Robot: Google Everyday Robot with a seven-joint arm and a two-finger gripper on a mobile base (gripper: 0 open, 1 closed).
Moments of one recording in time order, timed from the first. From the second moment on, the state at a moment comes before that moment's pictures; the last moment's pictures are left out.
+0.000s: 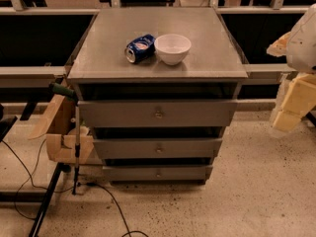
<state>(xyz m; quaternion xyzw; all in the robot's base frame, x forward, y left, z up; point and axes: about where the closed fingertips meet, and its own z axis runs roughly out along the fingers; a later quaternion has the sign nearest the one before) 0.438 -0.217 0.976 -0.60 0.78 -0.03 0.16</state>
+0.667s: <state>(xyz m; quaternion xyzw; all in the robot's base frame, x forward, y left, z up) 0.444 -0.208 0.953 -0.59 0.79 -0.02 0.17</state>
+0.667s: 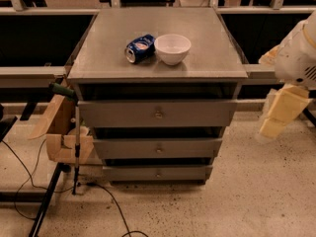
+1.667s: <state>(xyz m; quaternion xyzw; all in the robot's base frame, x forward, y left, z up) 0.476 -0.112 0.730 -0.54 0.81 0.13 0.19</state>
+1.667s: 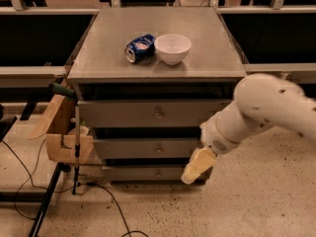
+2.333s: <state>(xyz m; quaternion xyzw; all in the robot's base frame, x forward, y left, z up) 0.509 -0.076 0.670 -0.48 0.84 0.15 0.23</state>
